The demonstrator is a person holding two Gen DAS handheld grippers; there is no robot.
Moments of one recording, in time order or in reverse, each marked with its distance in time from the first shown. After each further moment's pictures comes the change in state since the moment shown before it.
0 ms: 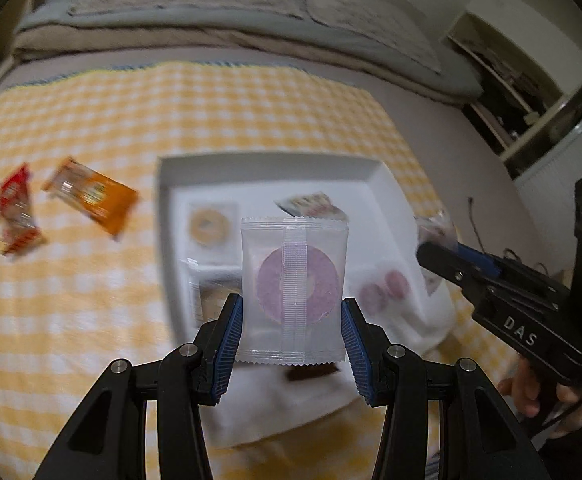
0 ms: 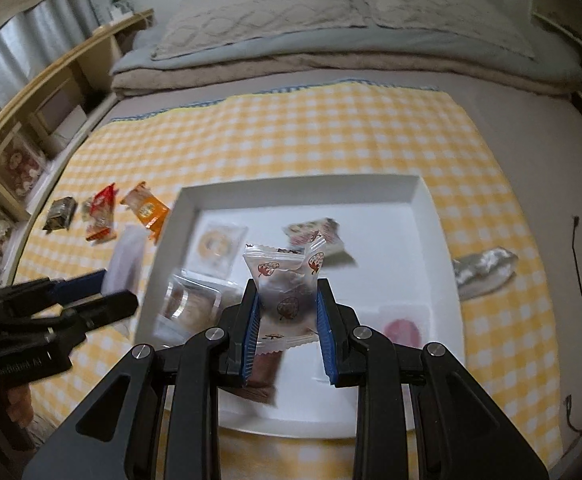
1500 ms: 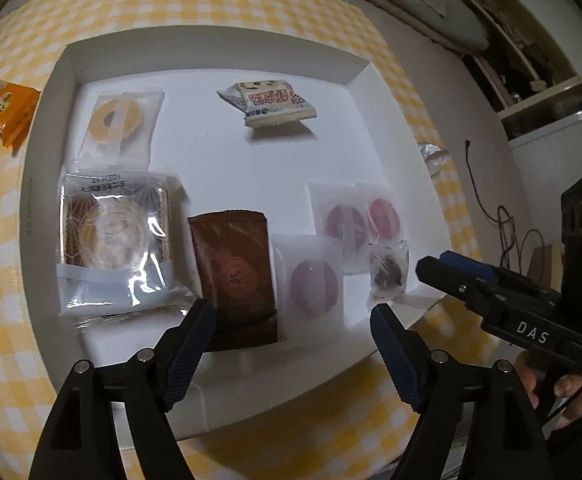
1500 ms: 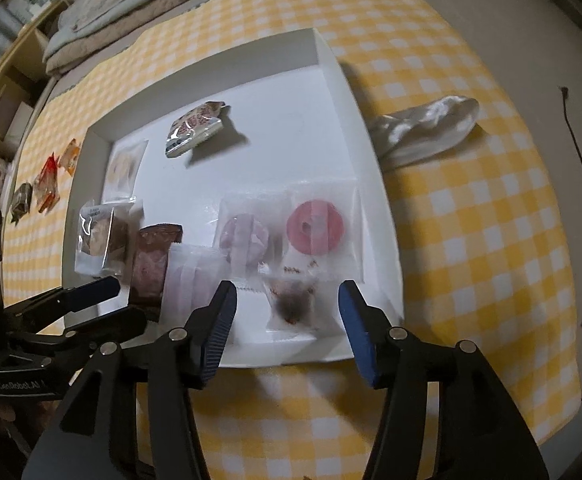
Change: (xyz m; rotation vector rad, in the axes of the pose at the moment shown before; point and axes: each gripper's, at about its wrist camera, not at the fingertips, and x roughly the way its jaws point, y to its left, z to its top) left arm 0.129 -0.016 0.004 -0.054 0.220 -0.064; right arm 0.034 -0.094 -0.053 0.192 0.308 0.000
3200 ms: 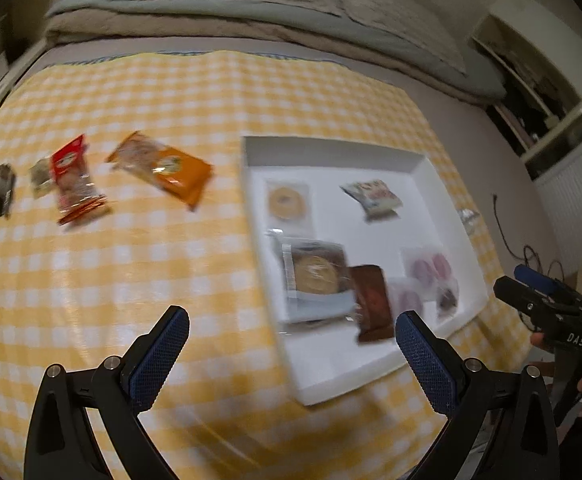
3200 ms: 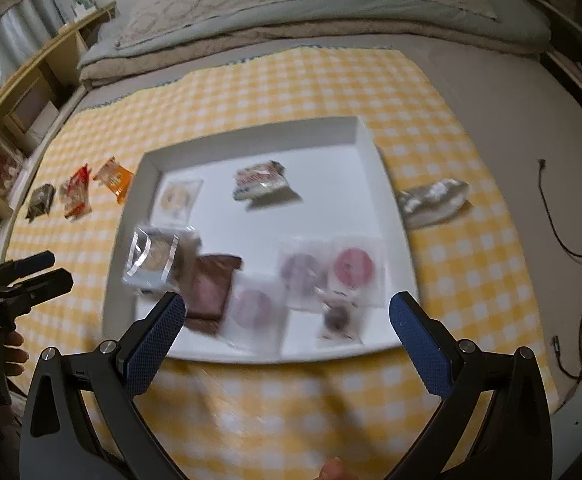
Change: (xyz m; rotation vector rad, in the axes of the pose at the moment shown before) left arm -0.178 0.088 -0.048 0.010 -0.225 0.148; right arm -0.055 0.078 -0.011 -0.115 -0.229 -0.045
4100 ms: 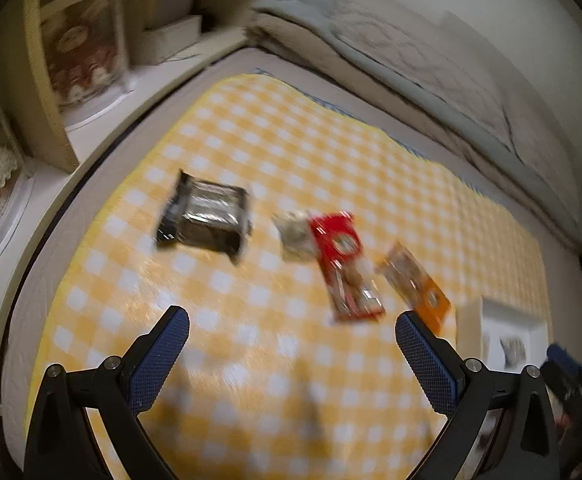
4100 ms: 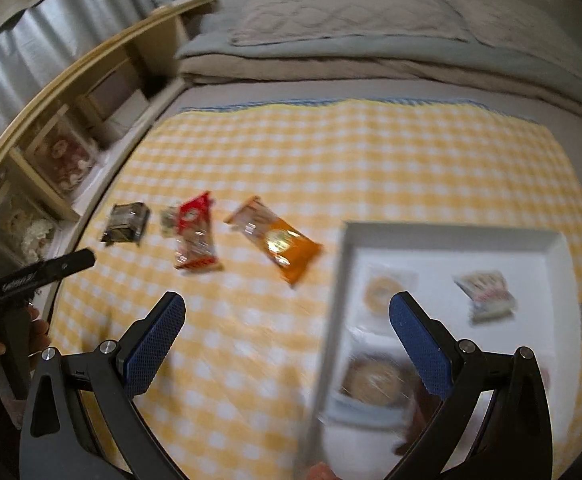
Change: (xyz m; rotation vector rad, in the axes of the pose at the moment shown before) left arm -0.094 0.216 0.019 -0.406 -0.220 0.257; right arm 0.061 0.223 0.073 -0.188 -0.087 0.233
